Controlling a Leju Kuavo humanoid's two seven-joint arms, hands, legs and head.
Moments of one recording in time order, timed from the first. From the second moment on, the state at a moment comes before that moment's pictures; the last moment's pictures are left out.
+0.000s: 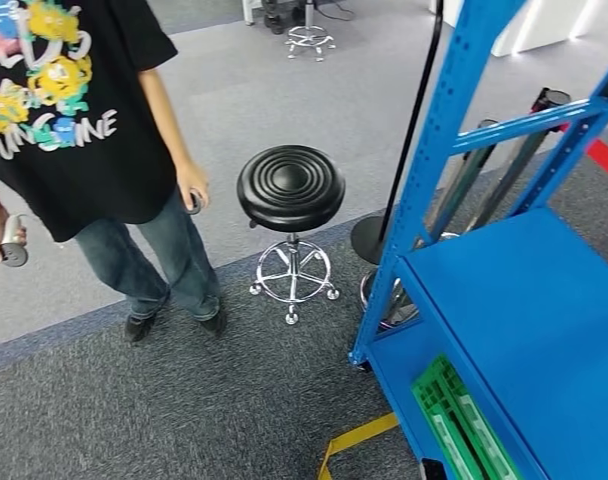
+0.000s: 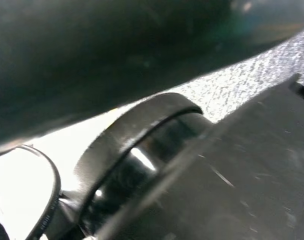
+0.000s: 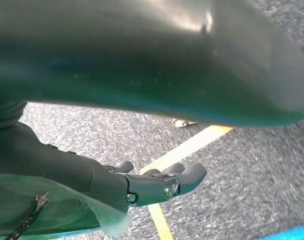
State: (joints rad) left arm -0.06 -0.23 0.71 -0.25 -1.41 0.17 -0.09; right arm -0.12 0.04 1.22 -0.10 -1.50 -0.26 -0.20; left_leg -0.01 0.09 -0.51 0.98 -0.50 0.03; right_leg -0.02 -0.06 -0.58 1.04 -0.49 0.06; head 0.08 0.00
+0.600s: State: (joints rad) left arm -0.06 -0.23 0.72 -0.25 -1.42 0.17 -0.09; right arm -0.12 0.03 1.24 -0.09 -1.50 -0.25 -0.20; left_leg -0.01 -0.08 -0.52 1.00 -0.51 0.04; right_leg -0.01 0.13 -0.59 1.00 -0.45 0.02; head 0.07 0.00
